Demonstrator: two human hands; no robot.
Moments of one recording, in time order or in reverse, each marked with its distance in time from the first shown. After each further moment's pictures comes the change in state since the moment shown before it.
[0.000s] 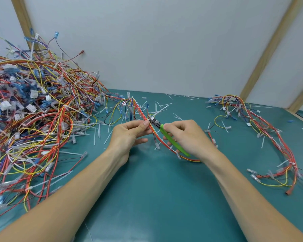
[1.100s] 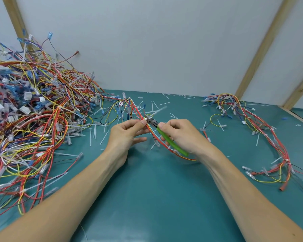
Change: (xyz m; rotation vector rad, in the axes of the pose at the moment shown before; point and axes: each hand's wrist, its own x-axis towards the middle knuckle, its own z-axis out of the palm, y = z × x) left_hand -0.002 -0.003 0.005 0.021 -0.007 0.066; right_hand -0.002 -0.004 -0.003 0.026 -0.046 -0.015
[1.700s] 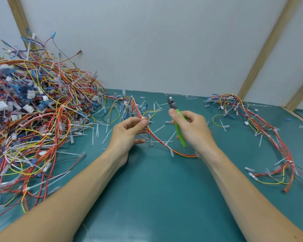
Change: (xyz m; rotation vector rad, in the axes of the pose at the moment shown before) left_hand 0.003 -0.002 -0.004 0.068 0.002 0.038; right_hand 0.007 0.003 -0.002 0.239 0.317 0.025
